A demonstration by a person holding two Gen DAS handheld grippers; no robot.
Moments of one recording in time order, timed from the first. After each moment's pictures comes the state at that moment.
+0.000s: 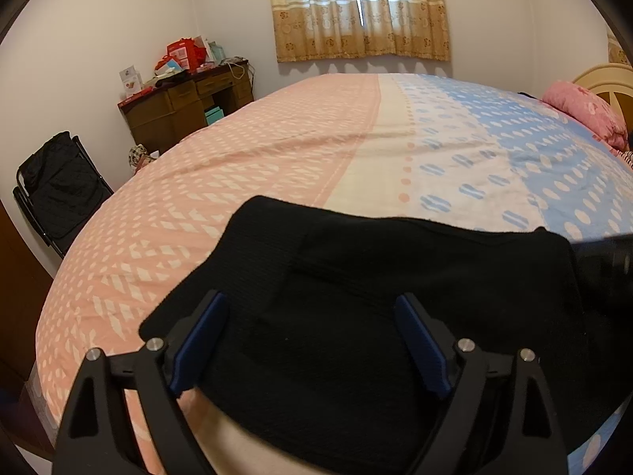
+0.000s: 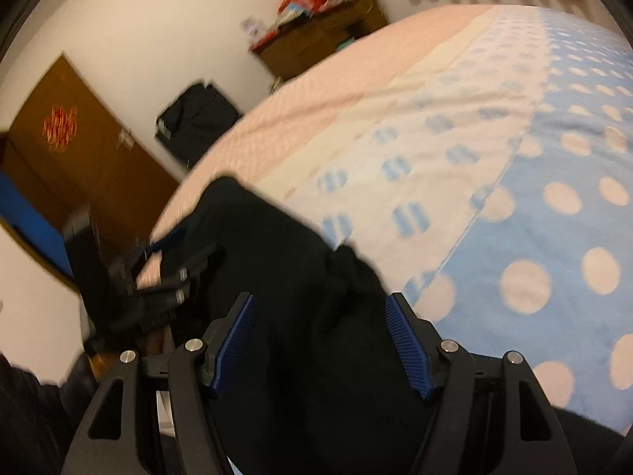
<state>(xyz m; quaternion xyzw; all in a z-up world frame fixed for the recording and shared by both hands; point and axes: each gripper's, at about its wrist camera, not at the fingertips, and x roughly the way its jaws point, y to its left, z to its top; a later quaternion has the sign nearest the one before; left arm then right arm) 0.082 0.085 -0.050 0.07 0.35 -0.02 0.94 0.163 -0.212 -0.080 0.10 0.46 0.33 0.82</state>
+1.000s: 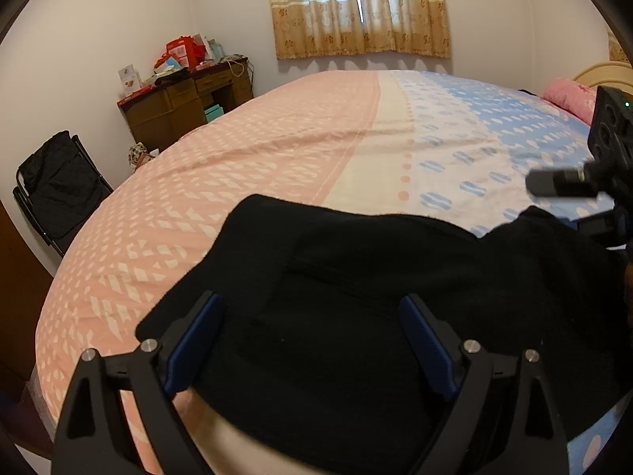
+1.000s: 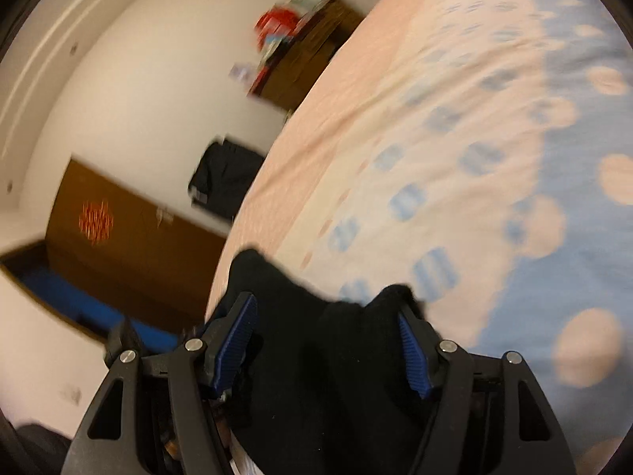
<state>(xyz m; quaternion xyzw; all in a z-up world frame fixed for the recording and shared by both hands) 0.084 0.081 -0.053 0.07 0.35 -0.02 0.93 0.223 -0.222 -0.102 0.32 0.44 0.33 0.77</state>
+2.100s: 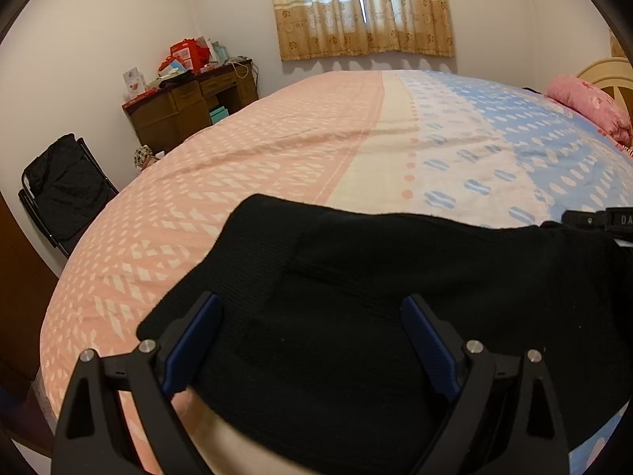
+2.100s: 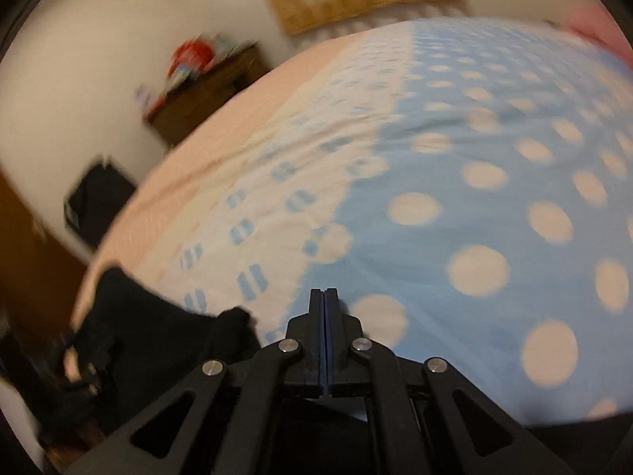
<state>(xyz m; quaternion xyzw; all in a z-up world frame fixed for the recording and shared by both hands) 0.086 0.078 -0.052 0.08 0.35 -0.01 0.93 0.165 -0.288 -0.085 0.20 0.40 0.10 0.89</state>
